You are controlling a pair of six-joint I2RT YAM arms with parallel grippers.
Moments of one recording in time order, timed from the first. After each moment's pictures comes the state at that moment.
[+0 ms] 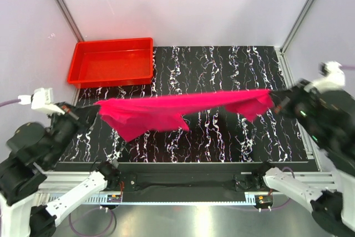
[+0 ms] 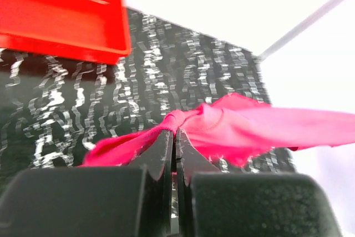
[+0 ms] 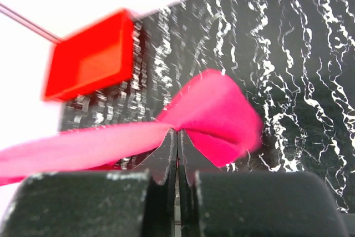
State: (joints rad) left arm -0.65 0.56 1.42 -1.03 -0.39 -0.61; right arm 0.58 0.91 1.75 -1.19 0.40 0.63
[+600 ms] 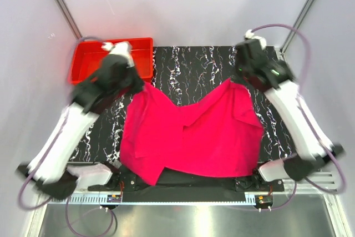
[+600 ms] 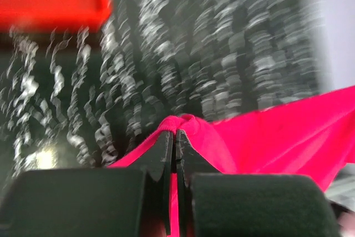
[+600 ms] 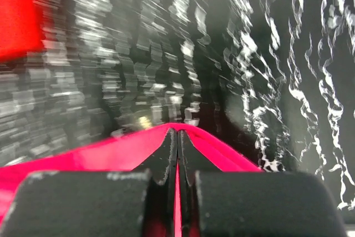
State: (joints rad) left arm -0.61 1.13 1.59 -1.00 -0.23 -0.58; right arm 0.52 1.34 1.80 -1.15 0.37 0.55
